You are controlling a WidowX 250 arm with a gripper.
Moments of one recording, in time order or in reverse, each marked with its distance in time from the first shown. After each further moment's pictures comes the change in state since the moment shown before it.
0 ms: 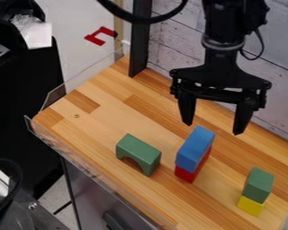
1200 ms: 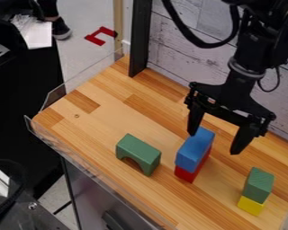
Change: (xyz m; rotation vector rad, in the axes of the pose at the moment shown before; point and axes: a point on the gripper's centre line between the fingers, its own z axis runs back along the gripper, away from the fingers) arm 0.004 -0.006 -0.043 0.216 0.147 -0.120
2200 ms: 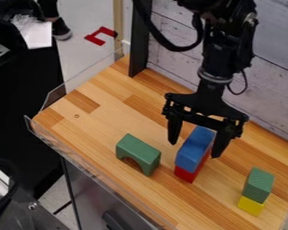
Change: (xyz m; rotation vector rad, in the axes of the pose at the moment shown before) arm -0.001 0.023 -0.020 -0.077 0.044 0.087
